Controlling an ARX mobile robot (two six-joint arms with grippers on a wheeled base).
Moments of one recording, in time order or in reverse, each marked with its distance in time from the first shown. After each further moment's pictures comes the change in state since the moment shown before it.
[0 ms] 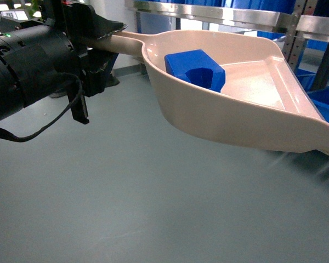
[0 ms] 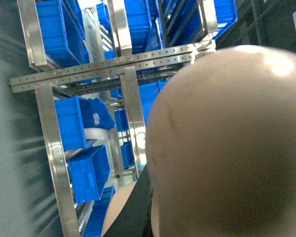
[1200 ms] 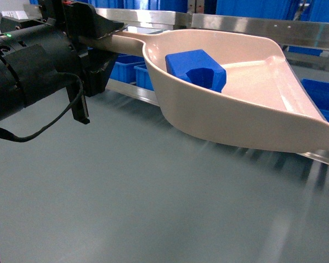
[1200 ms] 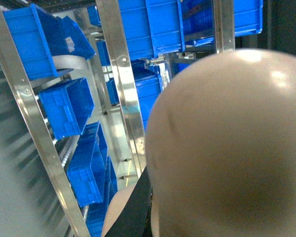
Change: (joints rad) left arm 0.000 0.000 0.000 0.000 0.000 0.000; right arm 0.000 0.000 0.000 0.000 0.000 0.000
